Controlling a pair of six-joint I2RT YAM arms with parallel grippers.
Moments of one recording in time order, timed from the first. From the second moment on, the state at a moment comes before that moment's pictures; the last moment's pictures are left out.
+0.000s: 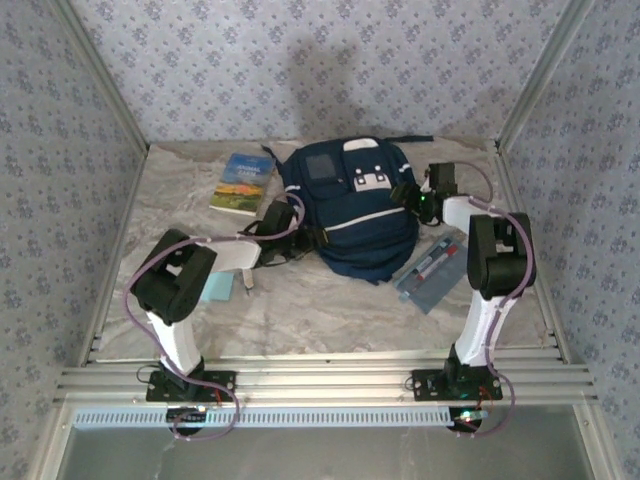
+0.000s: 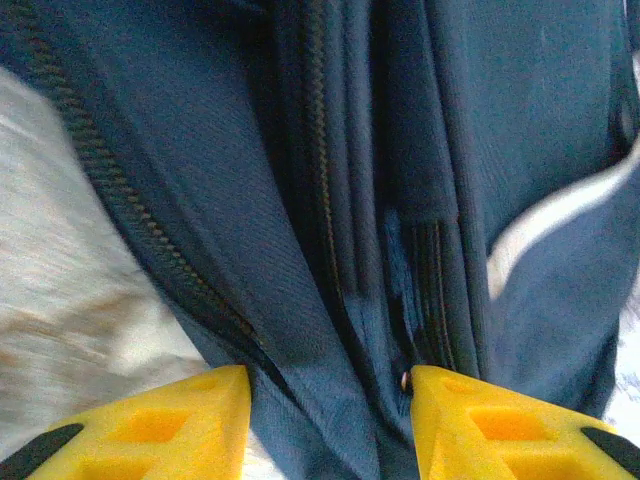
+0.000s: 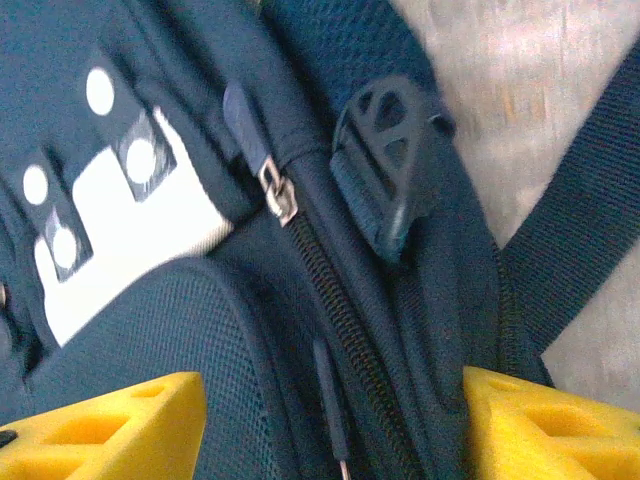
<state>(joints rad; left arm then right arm) -0.62 1.84 0.95 0.15 0.37 -0.97 0.04 1.97 1.26 -0.11 -0.30 0.58</state>
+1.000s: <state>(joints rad) -0.31 2.01 1.24 0.00 0.22 -0.81 0.26 1.46 1.01 -0.40 -0.20 0.55</state>
